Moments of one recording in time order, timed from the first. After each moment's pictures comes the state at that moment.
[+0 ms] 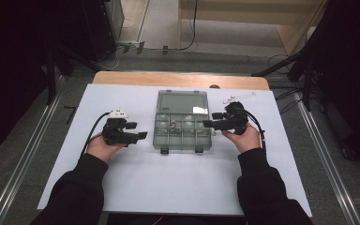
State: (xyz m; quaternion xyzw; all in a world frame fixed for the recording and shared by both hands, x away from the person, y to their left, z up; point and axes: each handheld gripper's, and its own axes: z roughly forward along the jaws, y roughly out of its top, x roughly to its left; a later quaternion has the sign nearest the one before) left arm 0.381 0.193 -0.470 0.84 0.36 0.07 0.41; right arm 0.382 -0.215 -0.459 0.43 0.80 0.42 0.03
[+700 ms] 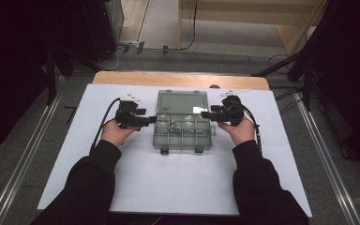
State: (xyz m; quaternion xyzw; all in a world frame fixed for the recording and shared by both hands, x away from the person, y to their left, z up) left arm 0.430 0.157 -0.466 0.82 0.39 0.08 0.41; right arm 0.407 -0.208 -0.462 0.46 0.77 0.43 0.06
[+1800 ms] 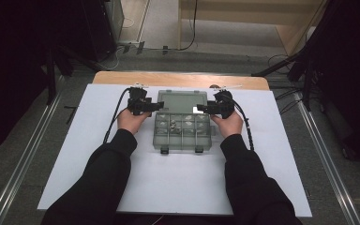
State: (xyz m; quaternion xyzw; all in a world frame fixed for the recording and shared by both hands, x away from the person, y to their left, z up) left arm 0.480 0.128 -0.481 0.78 0.47 0.11 0.41; right arm 0.451 -0.195 -0.491 0.52 0.74 0.41 0.08
